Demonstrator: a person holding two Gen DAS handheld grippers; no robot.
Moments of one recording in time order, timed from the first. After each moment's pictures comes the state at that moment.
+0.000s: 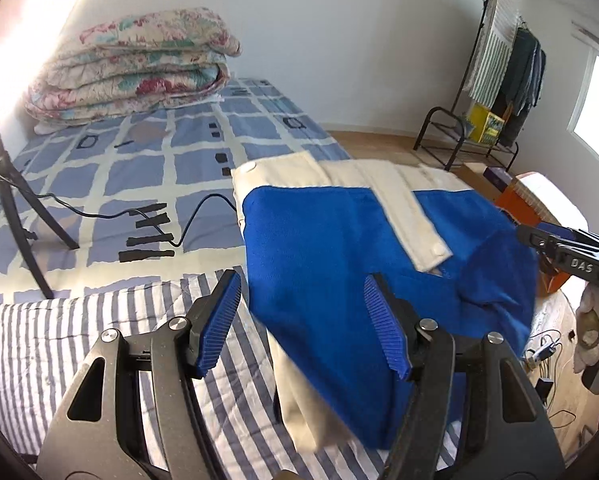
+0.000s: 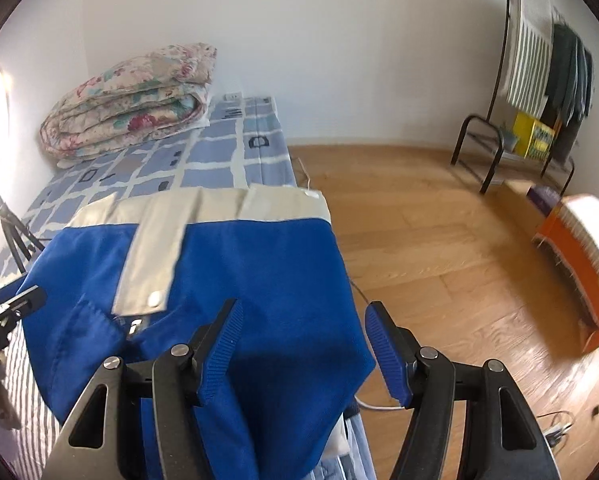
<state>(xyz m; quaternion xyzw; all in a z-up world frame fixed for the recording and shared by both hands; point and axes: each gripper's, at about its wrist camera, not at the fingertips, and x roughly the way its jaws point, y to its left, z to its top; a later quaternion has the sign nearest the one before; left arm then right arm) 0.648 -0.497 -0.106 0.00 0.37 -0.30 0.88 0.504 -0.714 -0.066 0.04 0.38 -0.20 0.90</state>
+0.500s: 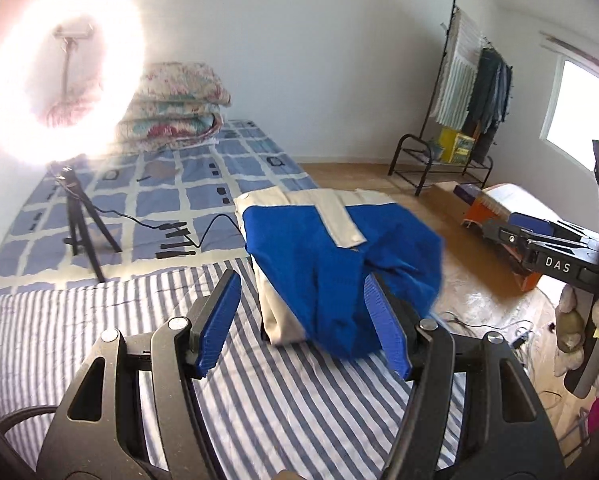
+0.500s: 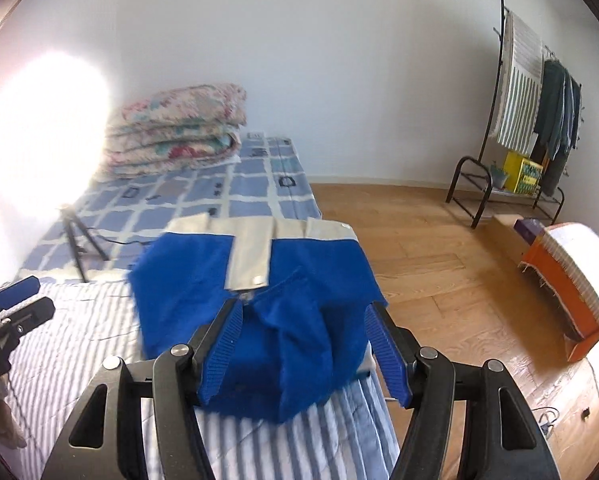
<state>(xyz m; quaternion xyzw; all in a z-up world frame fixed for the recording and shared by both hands) 0.498 -0.401 0.002 -0.01 0.30 -0.33 0.89 0.387 -0.597 0.031 0.01 0.32 -0.18 0.93</state>
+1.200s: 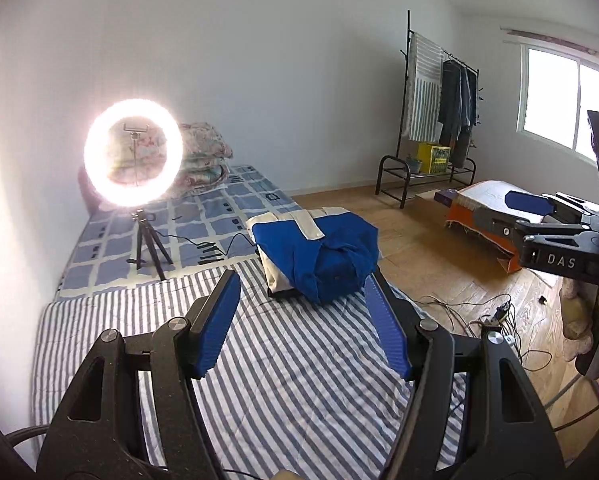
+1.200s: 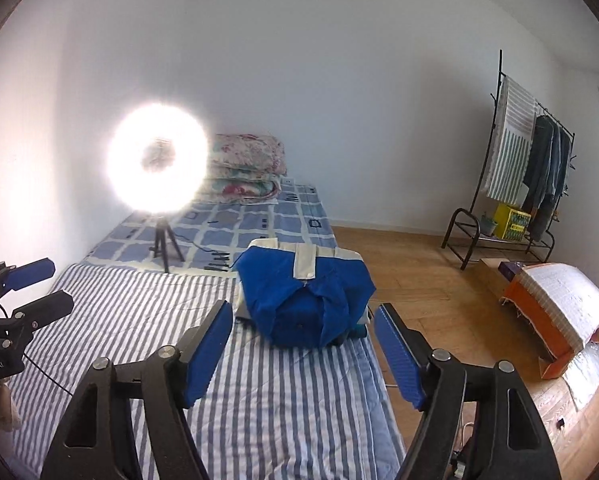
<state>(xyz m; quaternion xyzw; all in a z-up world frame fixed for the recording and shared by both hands) 0.257 -0.272 0.112 0.04 0.23 -0.33 0.92 0.163 -0.437 0.135 -0.04 0.26 -0.16 0.95</state>
